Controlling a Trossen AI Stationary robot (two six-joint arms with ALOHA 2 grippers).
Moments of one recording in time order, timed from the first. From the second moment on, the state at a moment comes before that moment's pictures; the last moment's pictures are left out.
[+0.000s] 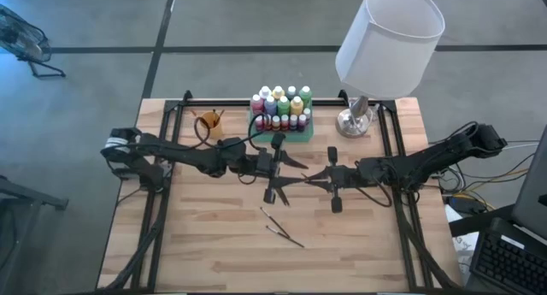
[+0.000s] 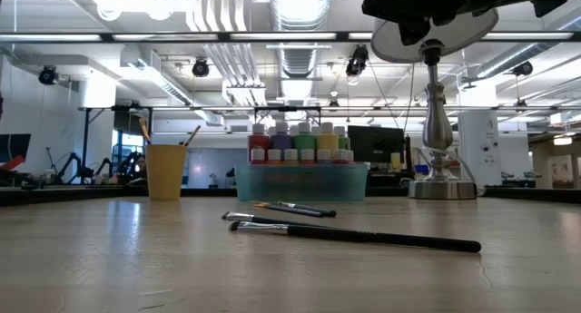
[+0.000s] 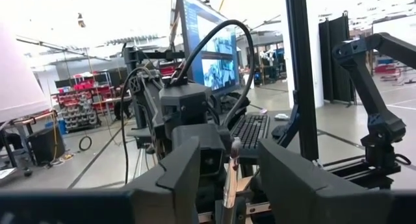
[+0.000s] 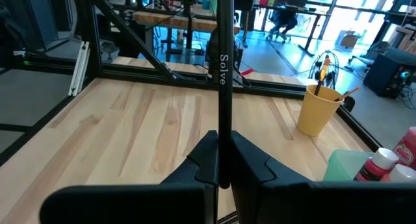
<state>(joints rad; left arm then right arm) -0.07 1.59 1.10 0.75 0.15 0.14 0.25 1.14 0.57 0.39 0.24 -0.03</state>
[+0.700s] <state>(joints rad) -0.07 1.59 1.10 0.74 0.15 0.12 0.25 1.14 0.57 0.39 0.23 -0.03</state>
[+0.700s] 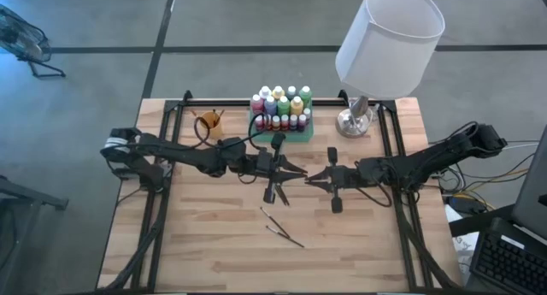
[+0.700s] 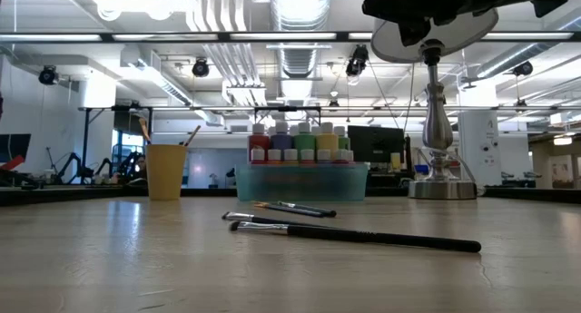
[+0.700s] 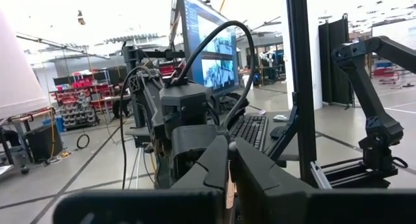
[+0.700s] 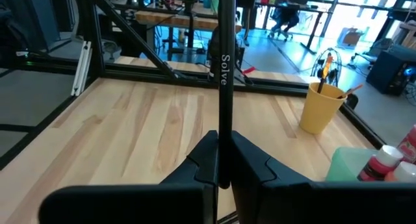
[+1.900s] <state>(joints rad) -0.10 1.25 1.09 0.06 -0.81 0.12 0.21 1.14 0.57 0.16 0.40 0.26</state>
